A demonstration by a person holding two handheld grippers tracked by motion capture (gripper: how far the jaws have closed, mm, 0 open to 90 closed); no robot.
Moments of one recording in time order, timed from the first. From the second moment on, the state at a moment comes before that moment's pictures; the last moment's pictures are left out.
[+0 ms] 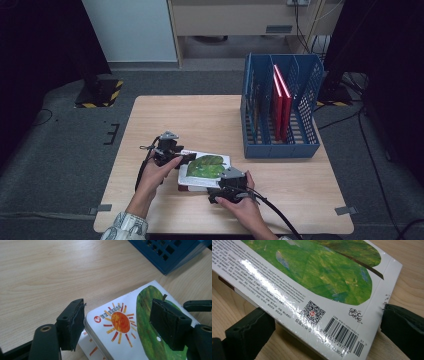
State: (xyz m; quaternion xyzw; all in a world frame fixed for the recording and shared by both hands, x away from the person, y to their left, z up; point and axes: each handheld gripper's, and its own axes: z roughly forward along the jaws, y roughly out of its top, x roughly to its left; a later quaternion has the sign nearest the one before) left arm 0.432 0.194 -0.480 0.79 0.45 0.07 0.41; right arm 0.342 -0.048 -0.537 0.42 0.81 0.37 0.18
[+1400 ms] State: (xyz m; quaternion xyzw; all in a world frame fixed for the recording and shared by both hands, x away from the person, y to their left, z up) left arm 0.433 0.204 -0.502 0.80 0.45 0.00 0.40; right arm 0.342 -0.061 -0.524 0.41 0.82 0.38 0.14
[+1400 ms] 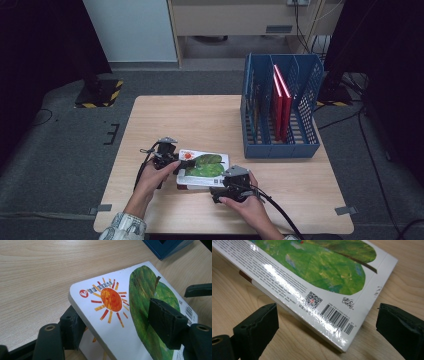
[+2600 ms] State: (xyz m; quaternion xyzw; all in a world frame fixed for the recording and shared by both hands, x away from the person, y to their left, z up) left arm 0.434 0.201 -0.507 0.81 0.42 0.01 0.41; right arm 0.387 -0.080 -0.525 0.41 0.82 0.38 0.07
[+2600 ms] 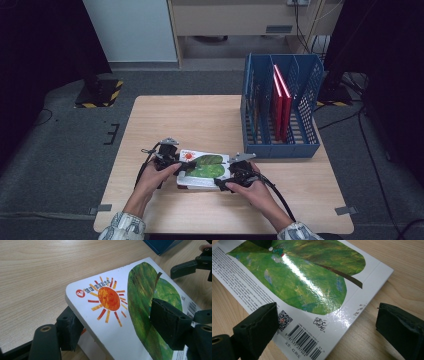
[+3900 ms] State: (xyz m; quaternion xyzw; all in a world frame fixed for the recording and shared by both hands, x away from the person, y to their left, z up) left arm 0.425 0.204 -0.501 0.82 0.39 -0.03 0.41; right arm 0.385 -0.075 -0.527 0.41 0.82 0.40 0.04
